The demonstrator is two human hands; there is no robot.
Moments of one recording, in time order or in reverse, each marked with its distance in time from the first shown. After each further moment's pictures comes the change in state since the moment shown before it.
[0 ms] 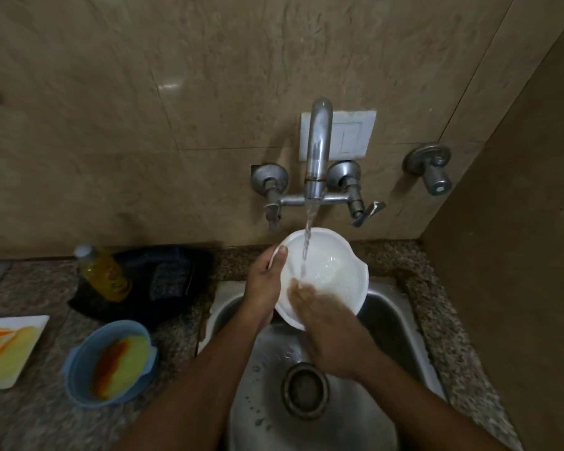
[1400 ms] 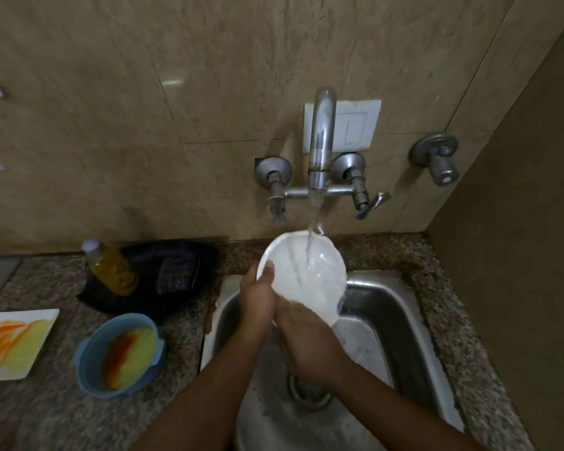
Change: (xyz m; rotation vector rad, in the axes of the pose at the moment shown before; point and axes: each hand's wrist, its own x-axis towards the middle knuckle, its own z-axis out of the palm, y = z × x) left_hand -0.033 -0.006 -0.011 0.024 0.277 -0.215; right_hand 0.011 -0.034 0.031 0.150 0.148 -0.061
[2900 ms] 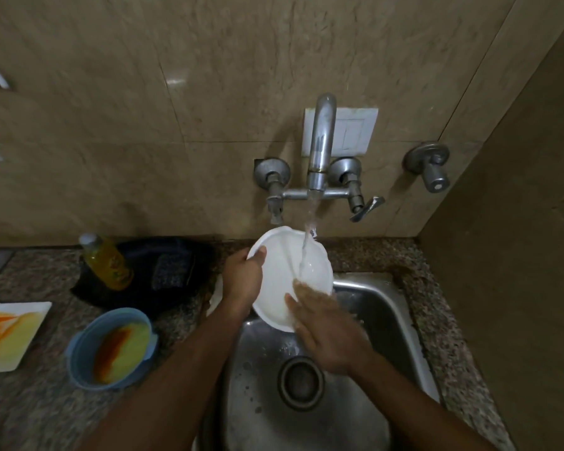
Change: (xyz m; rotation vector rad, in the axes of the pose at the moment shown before) left_hand 0.018 0.034 -0.013 0.185 0.003 0.099; right_hand -0.017 0.023 -0.042 -0.098 -0.160 0.026
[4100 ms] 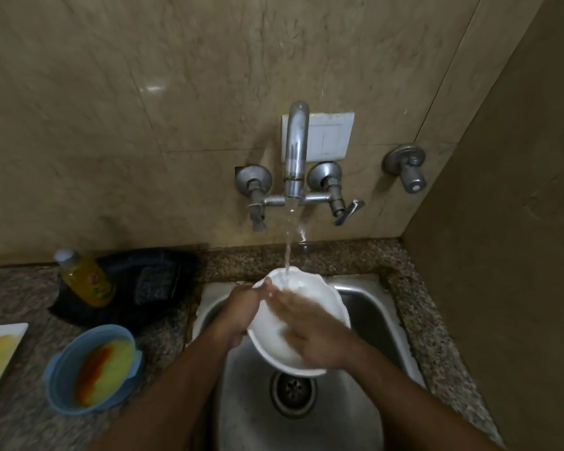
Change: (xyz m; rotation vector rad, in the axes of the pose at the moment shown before) left_hand -0.004 -0.034 0.006 0.122 -0.360 -0.217; right_hand 0.020 0.006 -0.003 0.318 -0.170 0.106
